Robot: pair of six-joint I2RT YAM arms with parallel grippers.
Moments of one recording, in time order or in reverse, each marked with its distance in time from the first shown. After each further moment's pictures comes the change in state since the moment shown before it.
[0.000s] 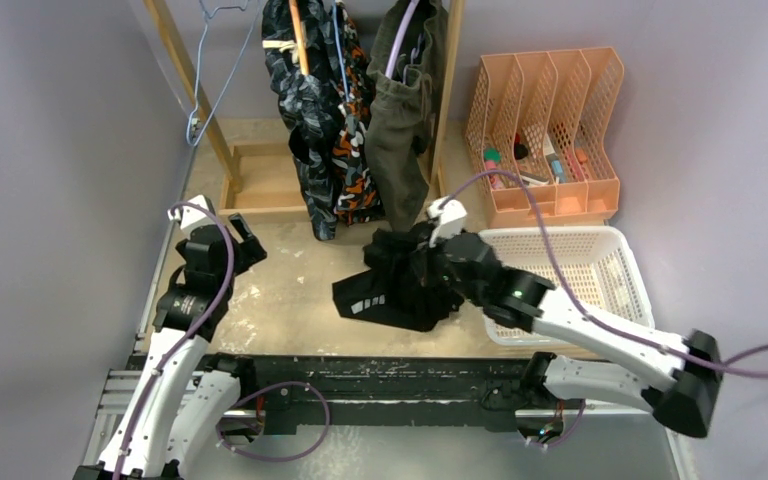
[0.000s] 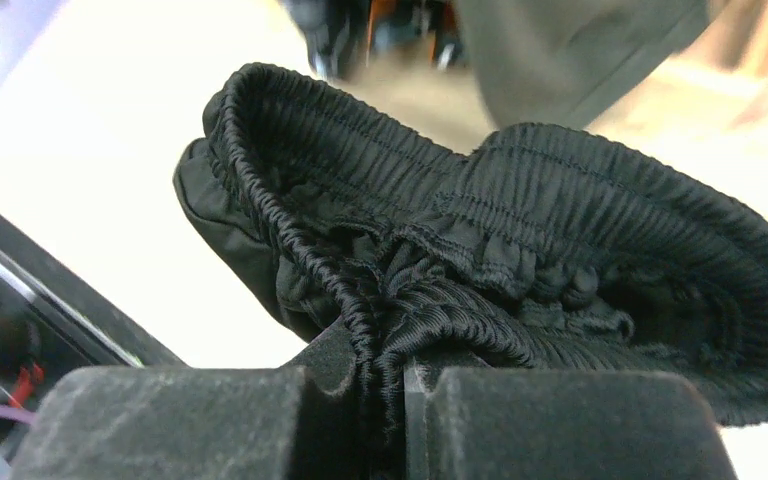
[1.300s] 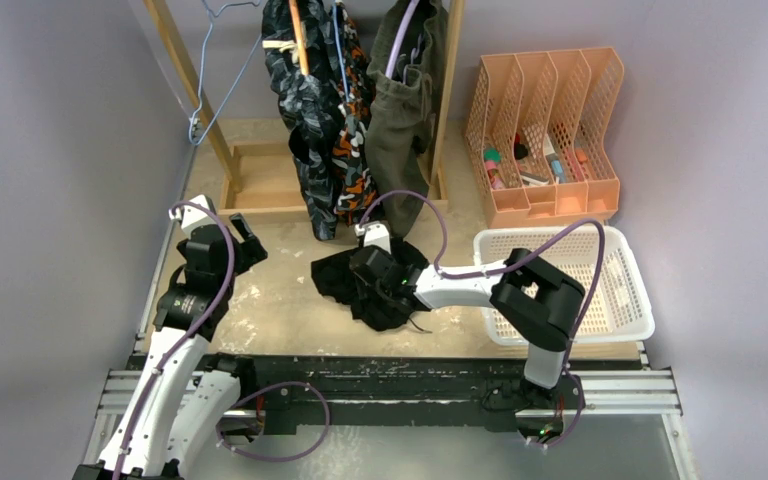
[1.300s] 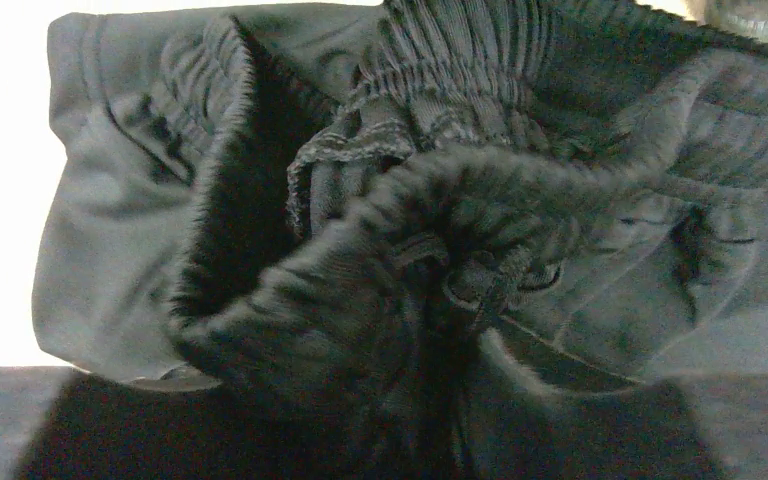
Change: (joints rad) left arm 0.000 0.011 0.000 0.001 0.008 0.000; right arm 0.074 0.902 0.184 0.169 0.019 0.172
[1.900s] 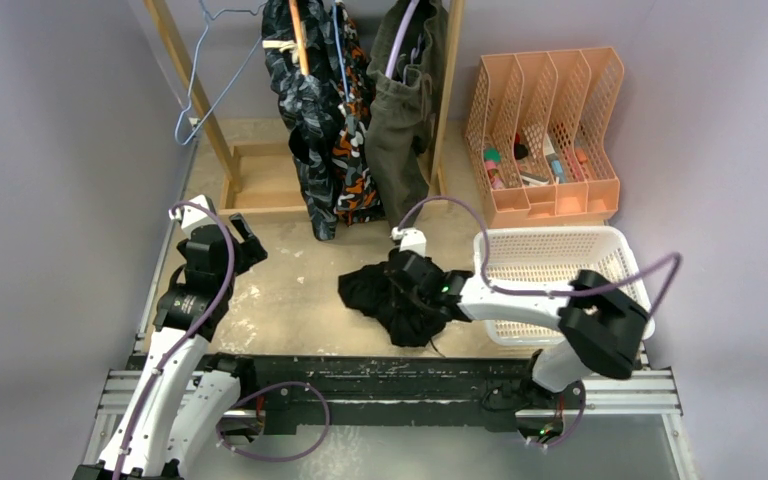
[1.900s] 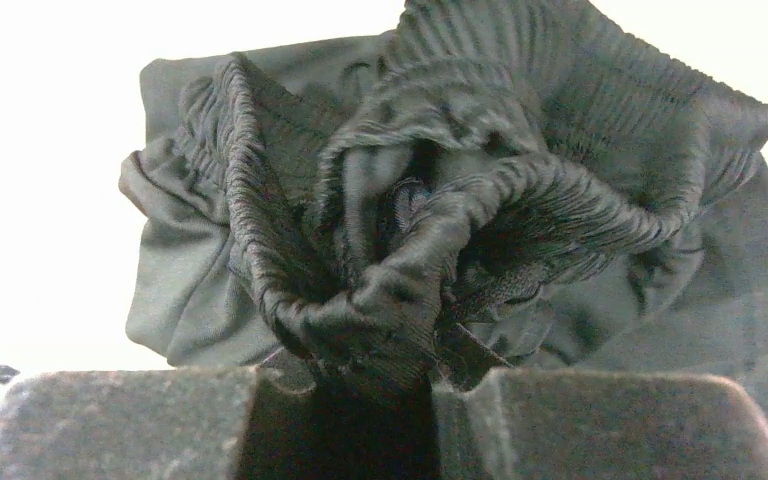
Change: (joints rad) left arm 0.000 -0.003 0.000 0.000 0.000 0.000; right arm -0.013 -0.318 -0.210 -0.081 -0.029 0.141
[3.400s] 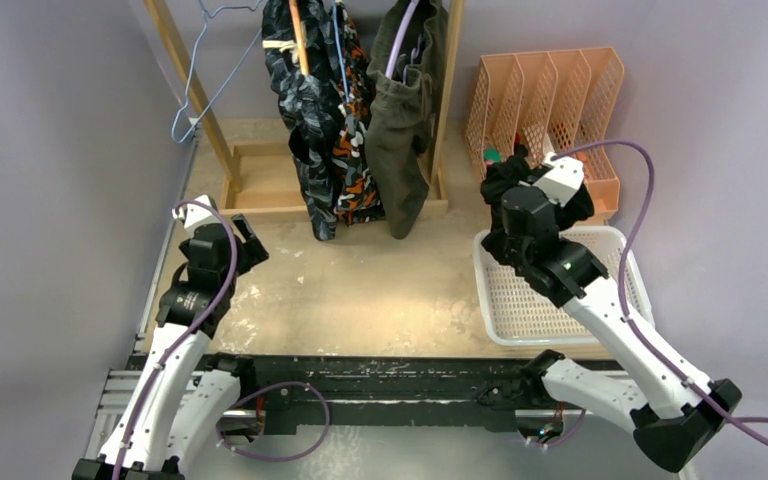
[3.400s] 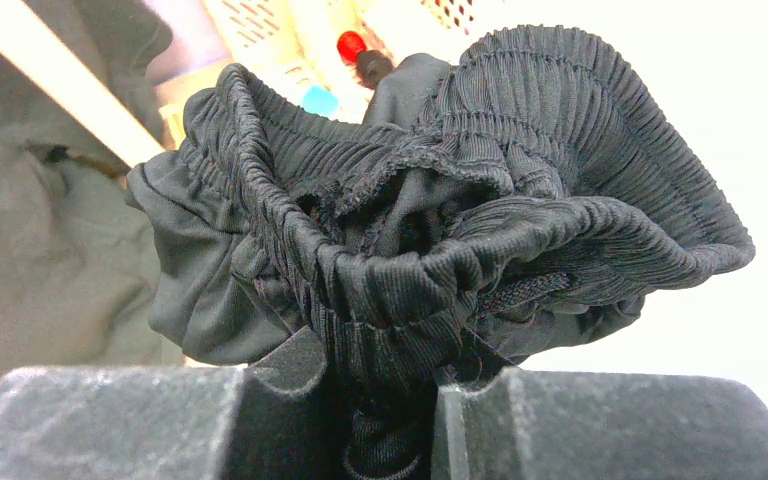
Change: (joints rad) left arm 0.000 0.019 -0.006 0.001 0.000 0.000; right arm -0.427 -0.568 0.242 -0.376 0.586 -0.230
